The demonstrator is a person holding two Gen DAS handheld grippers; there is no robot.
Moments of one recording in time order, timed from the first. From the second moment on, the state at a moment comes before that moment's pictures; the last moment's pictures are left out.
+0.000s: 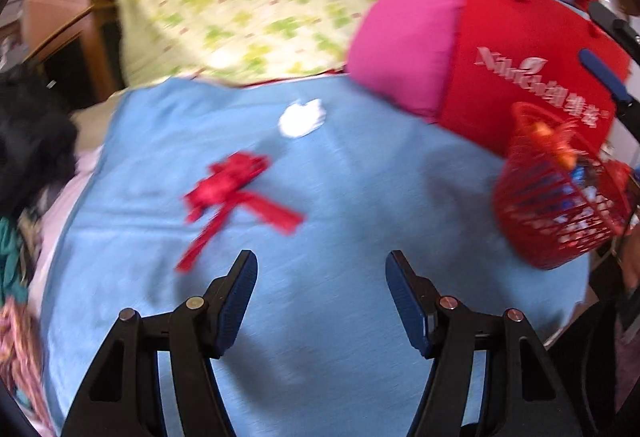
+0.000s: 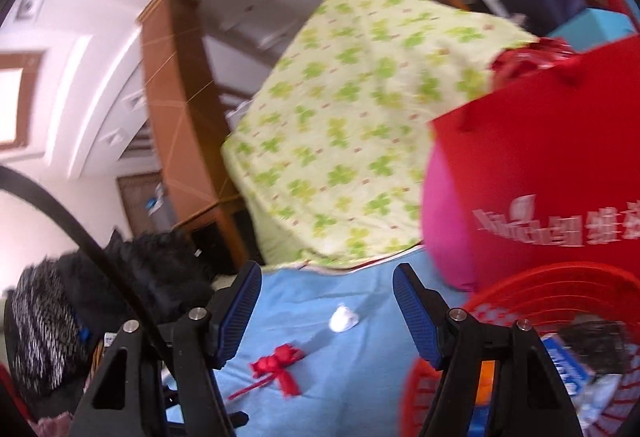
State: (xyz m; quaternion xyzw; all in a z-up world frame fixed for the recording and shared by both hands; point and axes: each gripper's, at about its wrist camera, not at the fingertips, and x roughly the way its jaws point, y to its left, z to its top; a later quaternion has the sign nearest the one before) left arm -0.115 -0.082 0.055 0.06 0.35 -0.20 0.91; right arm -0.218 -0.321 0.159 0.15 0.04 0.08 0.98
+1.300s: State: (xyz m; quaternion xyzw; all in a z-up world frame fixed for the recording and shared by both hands) left arm -0.026 0.017 -0.023 -0.03 0.41 -0.10 0.91; right arm -0.067 -0.225 0.049 0.09 0.37 0.05 0.92
